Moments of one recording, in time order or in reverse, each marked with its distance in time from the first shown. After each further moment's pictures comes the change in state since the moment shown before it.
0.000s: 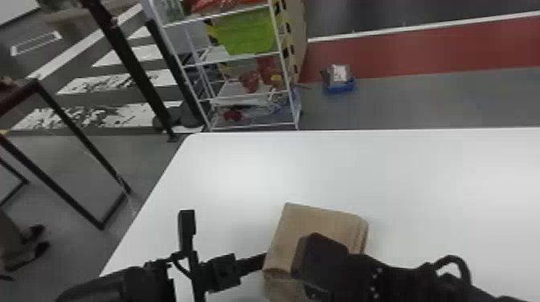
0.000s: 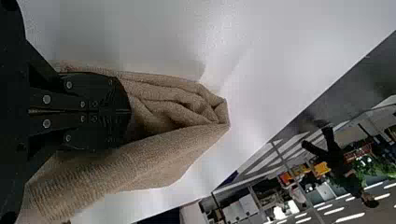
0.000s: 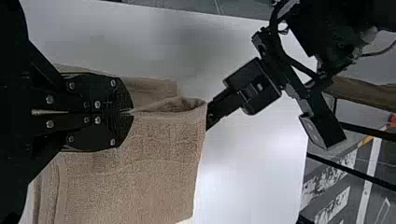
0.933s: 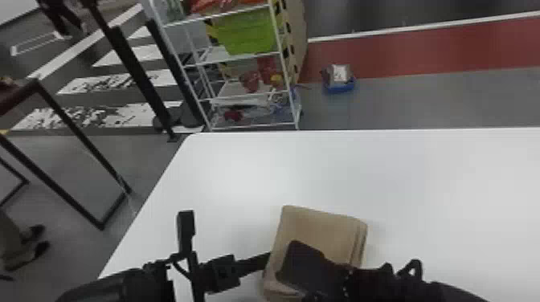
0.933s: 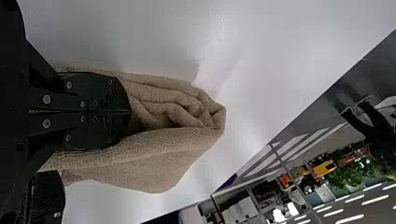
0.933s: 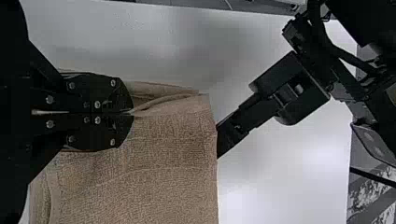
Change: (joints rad) left arm 0.007 -0.002 0.001 -0.002 -0.007 -0.012 0.003; right arm -0.053 0.068 0.056 0.187 0.002 0.055 -0.008
